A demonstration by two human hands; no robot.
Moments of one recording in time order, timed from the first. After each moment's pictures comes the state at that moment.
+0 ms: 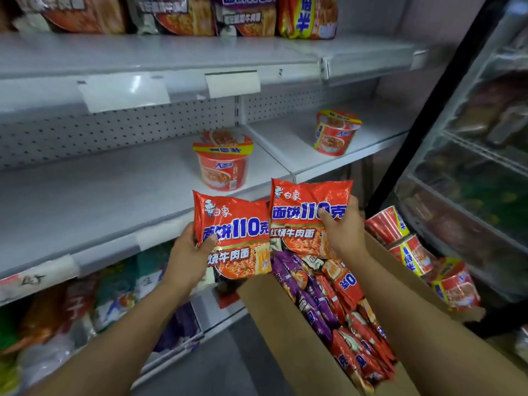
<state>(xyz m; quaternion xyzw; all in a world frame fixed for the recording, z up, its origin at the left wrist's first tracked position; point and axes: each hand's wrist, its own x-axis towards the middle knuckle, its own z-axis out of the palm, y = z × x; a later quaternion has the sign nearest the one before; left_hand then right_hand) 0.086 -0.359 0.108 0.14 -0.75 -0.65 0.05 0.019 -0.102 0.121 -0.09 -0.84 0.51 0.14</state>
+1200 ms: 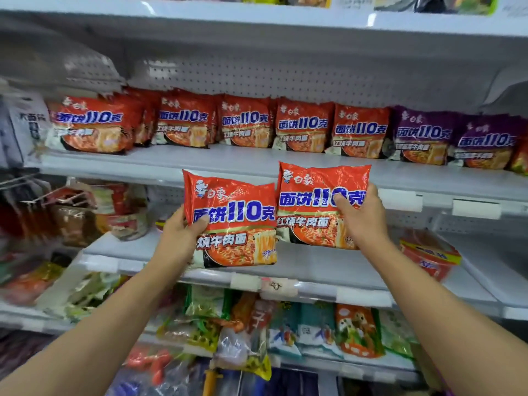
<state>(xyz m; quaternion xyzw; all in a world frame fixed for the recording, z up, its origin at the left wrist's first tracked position) 0.332 -0.629 0.268 0.25 -0.66 -0.59 0.39 0.113 -0.441 0.295 0.26 -0.75 0.60 0.07</state>
